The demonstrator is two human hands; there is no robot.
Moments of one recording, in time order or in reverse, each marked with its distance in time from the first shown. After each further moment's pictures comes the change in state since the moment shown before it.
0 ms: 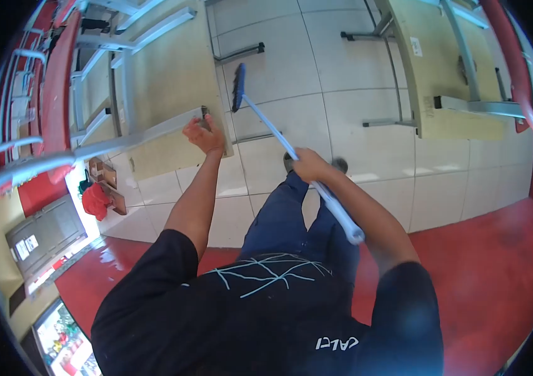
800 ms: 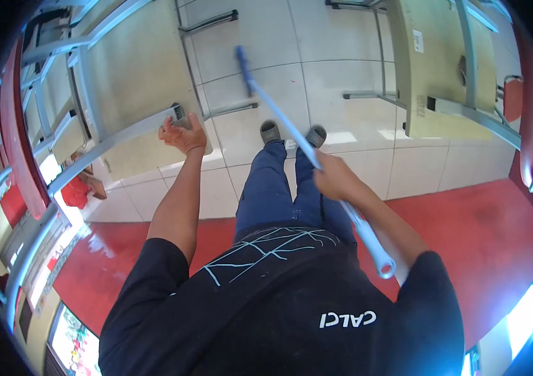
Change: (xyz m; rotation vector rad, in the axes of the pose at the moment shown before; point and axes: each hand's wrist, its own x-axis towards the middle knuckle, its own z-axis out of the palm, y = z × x) left_hand -0.001 0.007 0.007 0.243 -0.132 -0.109; right_hand -0.067 -0.022 -0.074 -0.240 0.051 0.176
